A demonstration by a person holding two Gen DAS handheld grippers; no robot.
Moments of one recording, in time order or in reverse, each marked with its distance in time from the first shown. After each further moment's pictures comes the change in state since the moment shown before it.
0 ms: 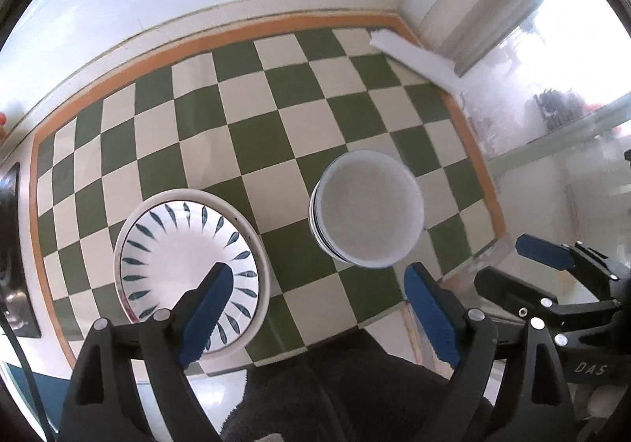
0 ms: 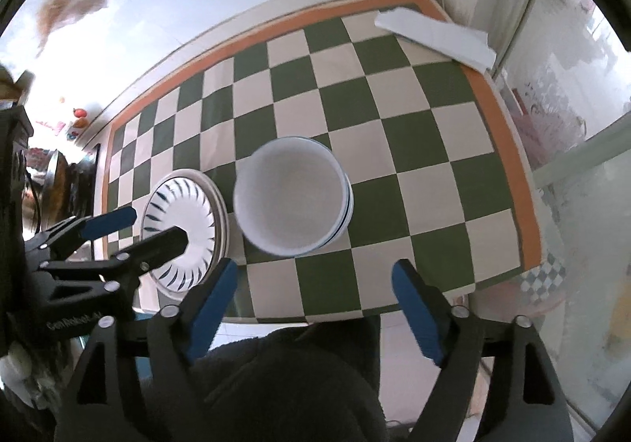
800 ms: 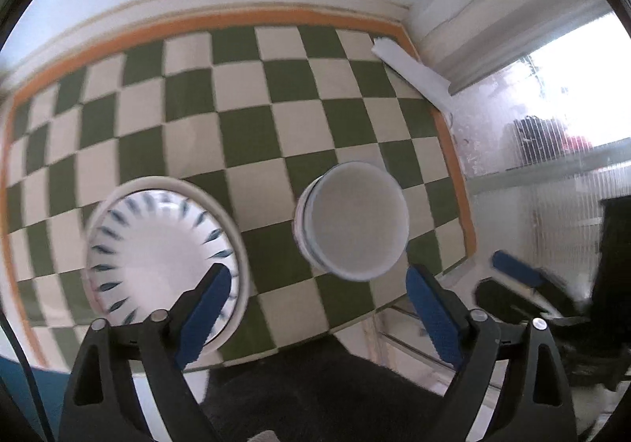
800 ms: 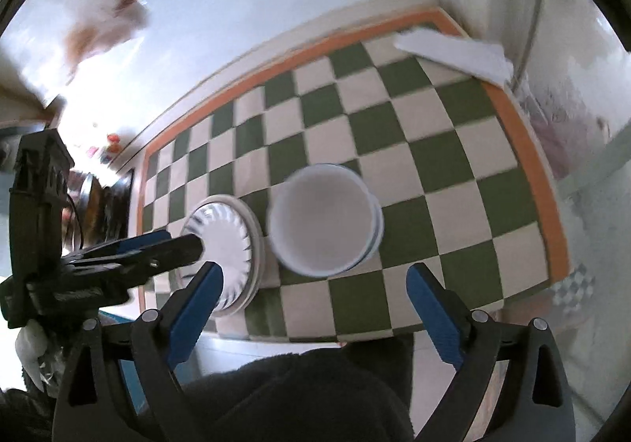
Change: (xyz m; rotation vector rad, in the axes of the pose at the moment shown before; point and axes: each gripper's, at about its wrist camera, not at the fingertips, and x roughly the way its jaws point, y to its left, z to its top) left arm 0.023 0.026 0.021 -0.105 0.054 -0.162; right arm 0.000 -0.014 -0.003 0.076 -0.082 0.142
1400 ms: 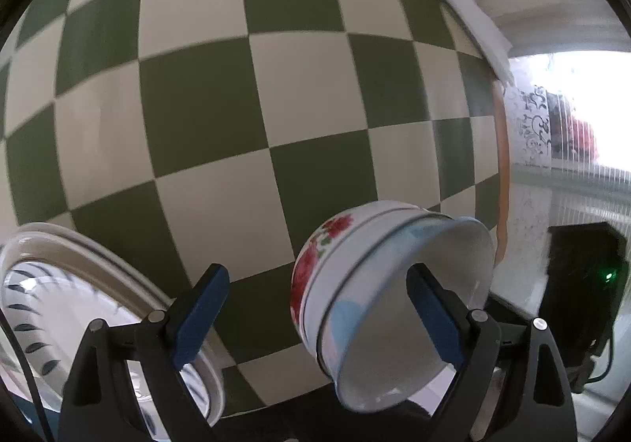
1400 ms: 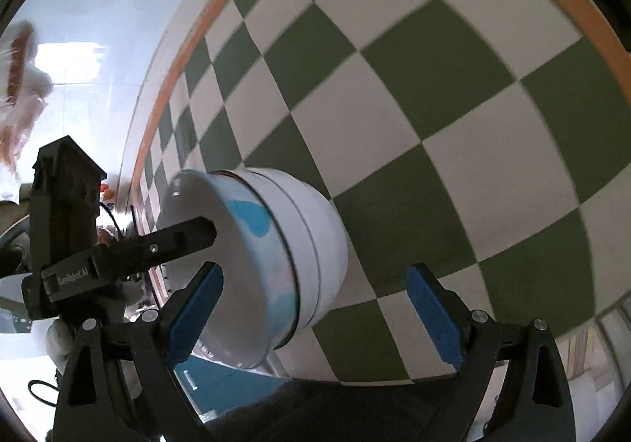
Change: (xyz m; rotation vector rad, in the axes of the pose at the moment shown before) left arm 0.144 0.027 0.060 -0.067 0.275 -0.058; right arm 0.163 -0.104 0.020 0.309 0.200 0.217
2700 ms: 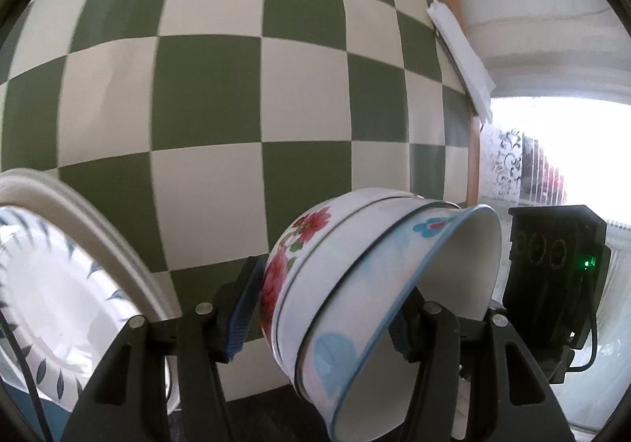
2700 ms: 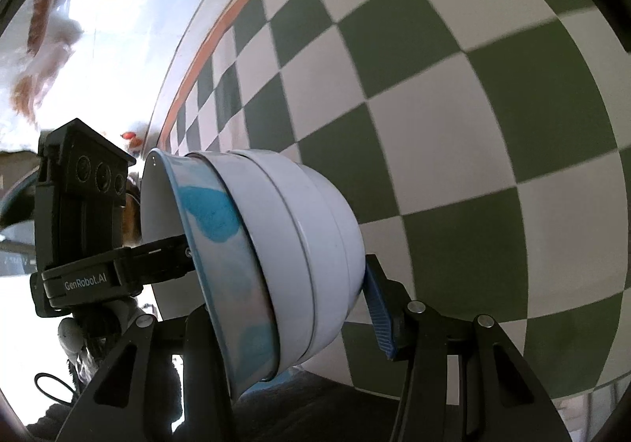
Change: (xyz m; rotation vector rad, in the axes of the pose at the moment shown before) left arm -0.026 0.018 -0.022 -0.125 -0.082 -0.132; right arm 0.041 0.055 0.037 -0.191 0.141 0.091
